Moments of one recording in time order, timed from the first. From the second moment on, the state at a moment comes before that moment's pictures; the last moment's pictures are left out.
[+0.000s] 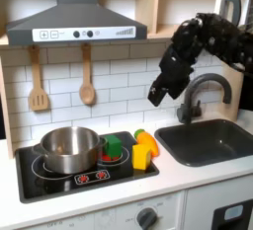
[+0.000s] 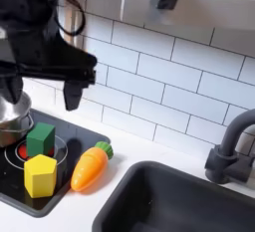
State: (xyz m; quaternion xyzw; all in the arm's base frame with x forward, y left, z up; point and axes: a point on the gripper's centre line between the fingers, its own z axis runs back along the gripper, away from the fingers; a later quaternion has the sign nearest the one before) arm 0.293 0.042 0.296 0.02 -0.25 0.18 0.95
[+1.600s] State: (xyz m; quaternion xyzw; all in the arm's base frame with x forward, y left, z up) arm 0.330 0.121 0.336 -0.01 -0.30 0.22 0.93
